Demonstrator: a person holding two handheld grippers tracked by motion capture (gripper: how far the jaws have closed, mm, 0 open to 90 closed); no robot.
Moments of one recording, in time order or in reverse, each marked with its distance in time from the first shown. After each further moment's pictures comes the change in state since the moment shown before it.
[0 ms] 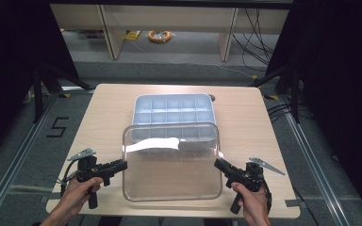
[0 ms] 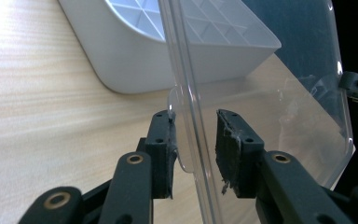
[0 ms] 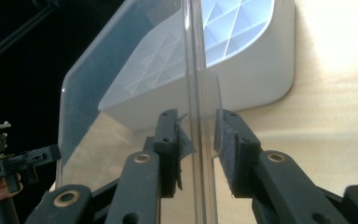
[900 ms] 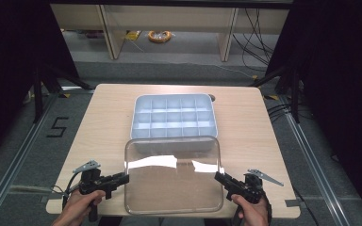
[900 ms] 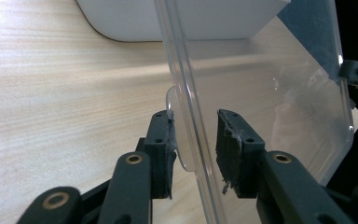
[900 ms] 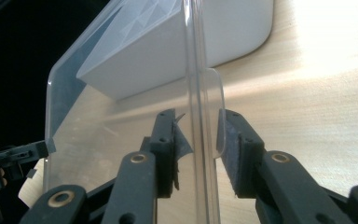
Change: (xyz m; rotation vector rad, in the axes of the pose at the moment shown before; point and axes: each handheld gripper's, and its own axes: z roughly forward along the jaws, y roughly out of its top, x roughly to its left) left arm -0.006 -0.032 0.003 0.051 0.005 0.001; right arm -0.011 -0.029 -0.008 0.062 -0.058 0.015
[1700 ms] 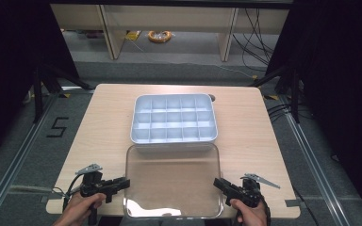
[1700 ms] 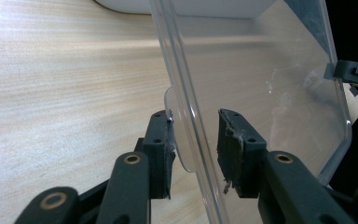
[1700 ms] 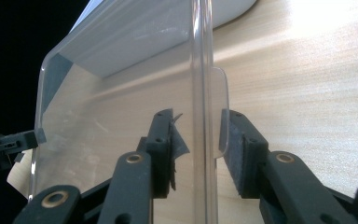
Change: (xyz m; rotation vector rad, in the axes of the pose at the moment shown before) left arm 0.005 -0.008 0.003 0.079 -0.010 -0.022; right arm -0.002 -0.013 0.001 0.075 -0.028 0.049
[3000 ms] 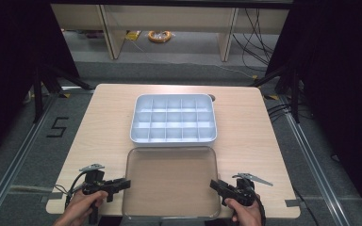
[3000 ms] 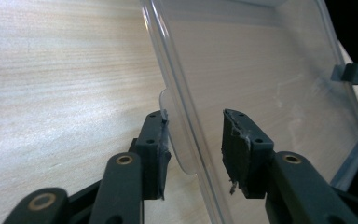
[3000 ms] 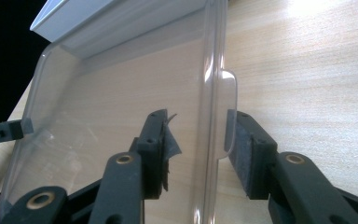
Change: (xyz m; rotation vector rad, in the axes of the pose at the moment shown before) left arm 0.009 0.000 0.010 0.067 0.038 -0.051; right arm -0.001 -0.002 0.014 0.062 -0.062 -0.072
